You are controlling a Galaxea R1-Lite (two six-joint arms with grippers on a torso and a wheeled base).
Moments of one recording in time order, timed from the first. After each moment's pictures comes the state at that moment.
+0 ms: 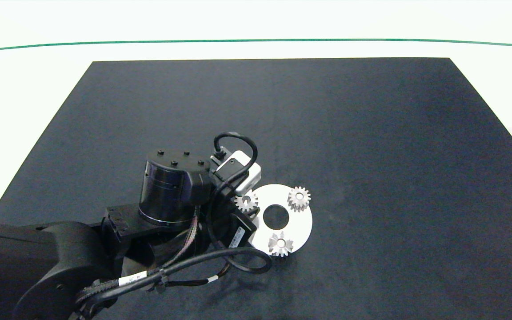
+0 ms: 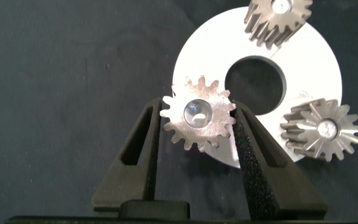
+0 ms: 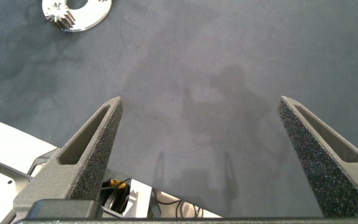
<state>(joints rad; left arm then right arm) -0.79 1.69 -0.82 -0.49 0.25 0.30 0.51 0.33 -0.67 0.54 -0.21 -0.11</state>
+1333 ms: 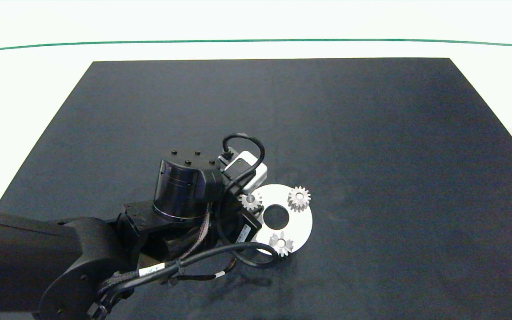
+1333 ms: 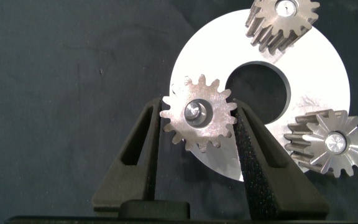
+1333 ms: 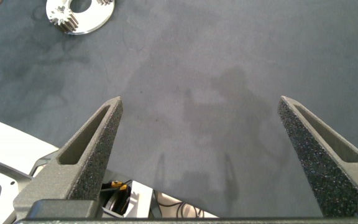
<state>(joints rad) -0.79 1.73 -0.86 -0.50 0.25 0.30 0.51 0.33 -0.67 0.53 -0.20 -0.11</state>
